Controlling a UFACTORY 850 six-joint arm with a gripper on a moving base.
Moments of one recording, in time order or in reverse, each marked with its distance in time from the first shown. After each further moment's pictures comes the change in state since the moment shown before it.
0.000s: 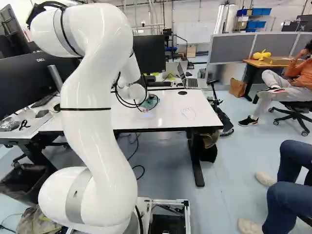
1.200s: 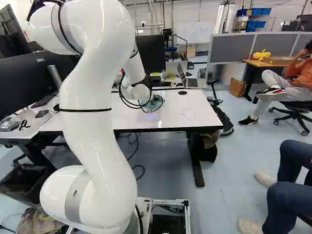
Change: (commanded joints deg) arm -2.7 3.7 4.9 0.0 0.0 0.0
